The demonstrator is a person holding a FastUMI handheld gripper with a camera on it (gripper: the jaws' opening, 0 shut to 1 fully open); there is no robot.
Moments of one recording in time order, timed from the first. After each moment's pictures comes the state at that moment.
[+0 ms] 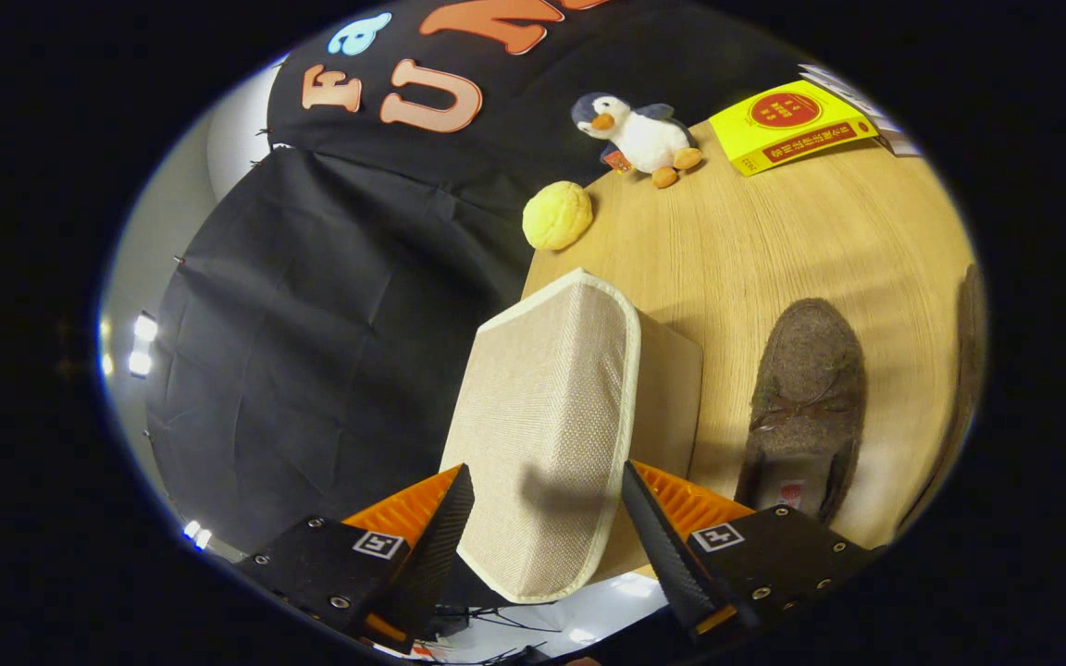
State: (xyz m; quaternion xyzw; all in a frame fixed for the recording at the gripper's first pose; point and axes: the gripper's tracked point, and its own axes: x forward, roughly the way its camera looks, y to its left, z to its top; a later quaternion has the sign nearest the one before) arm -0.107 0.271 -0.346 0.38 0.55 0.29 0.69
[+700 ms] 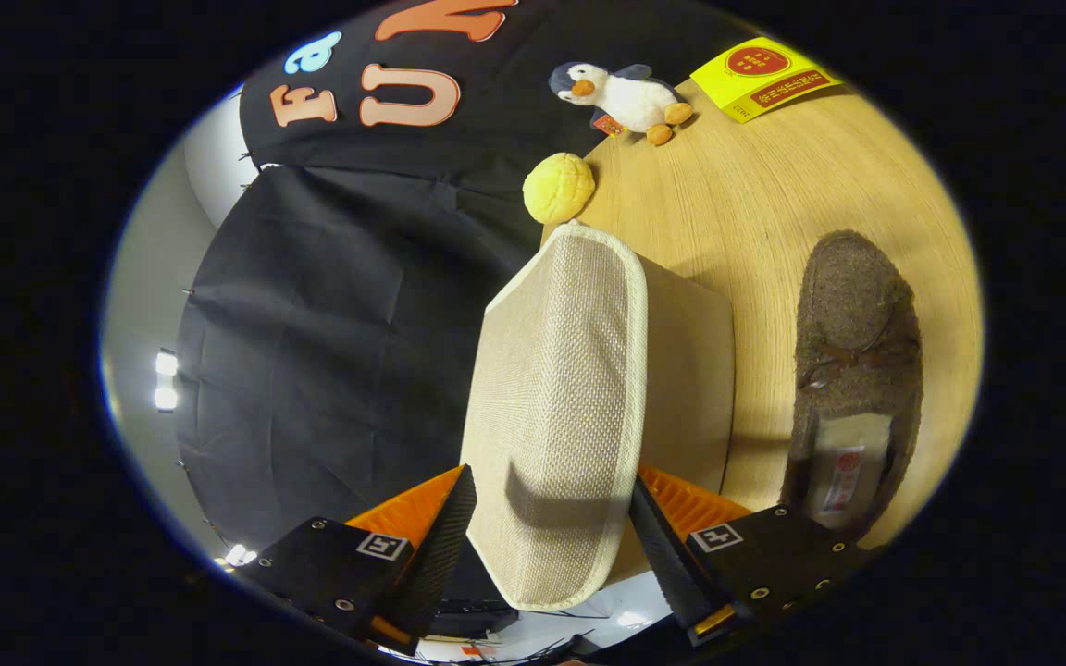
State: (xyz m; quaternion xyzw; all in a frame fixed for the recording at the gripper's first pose) arm -0.120 0.285 -0.323 0.45 0.55 0.31 0.63
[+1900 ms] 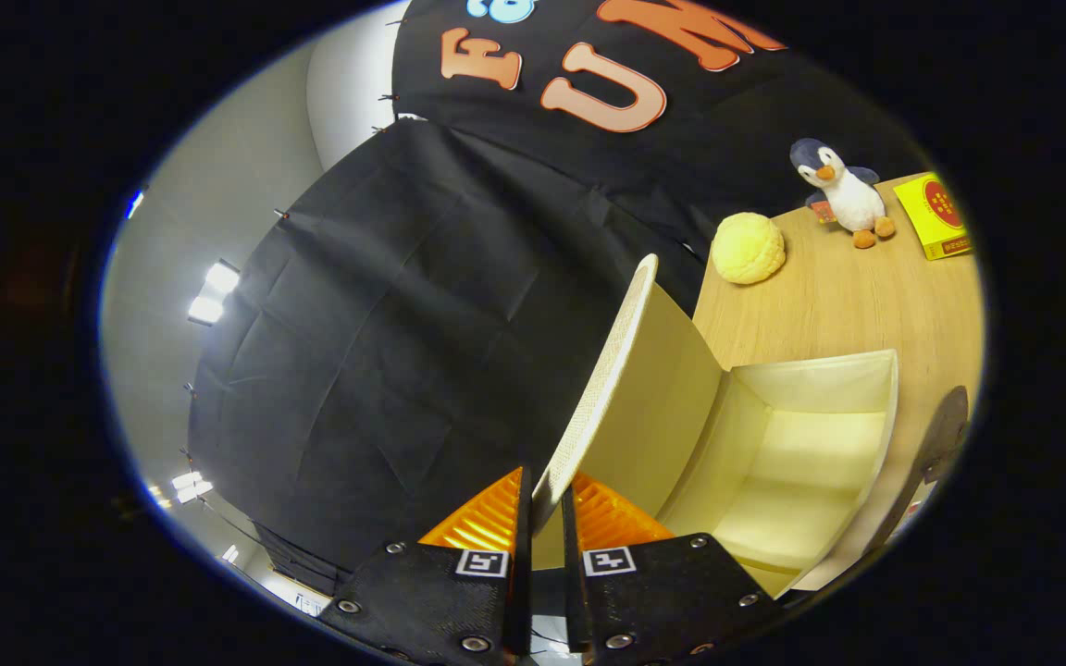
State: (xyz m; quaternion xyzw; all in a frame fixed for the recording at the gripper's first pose) arm -0.084 0.404 -0.135 0.39 0.45 0.43 0.68
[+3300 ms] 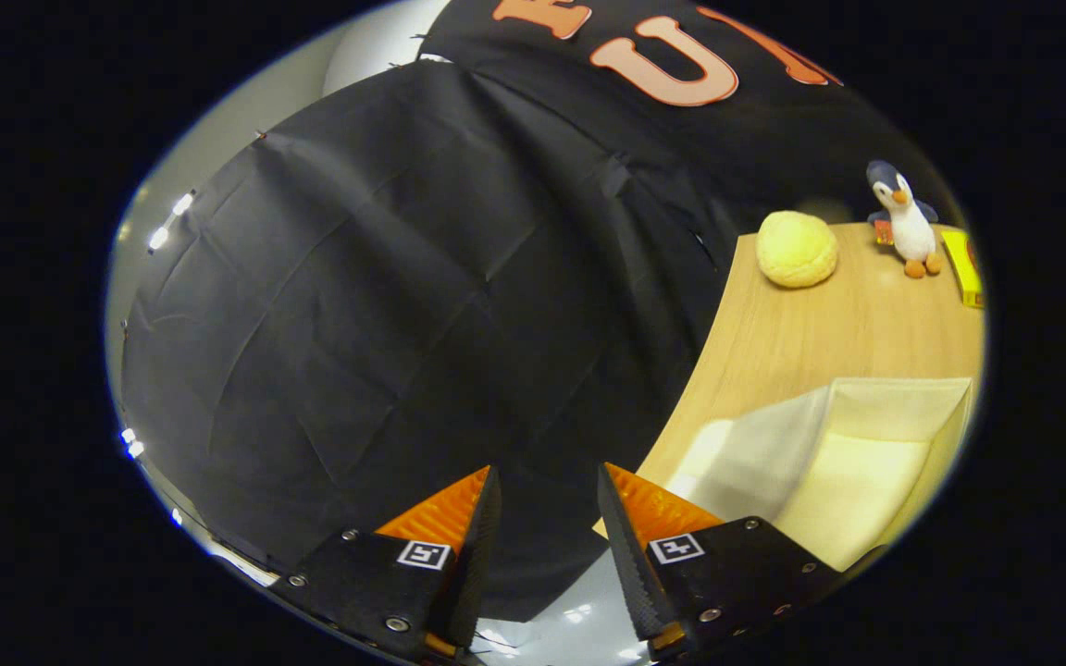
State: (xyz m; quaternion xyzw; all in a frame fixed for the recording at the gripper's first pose) arm -0.088 0.526 -0.142 0.27 0.45 0.42 0.74
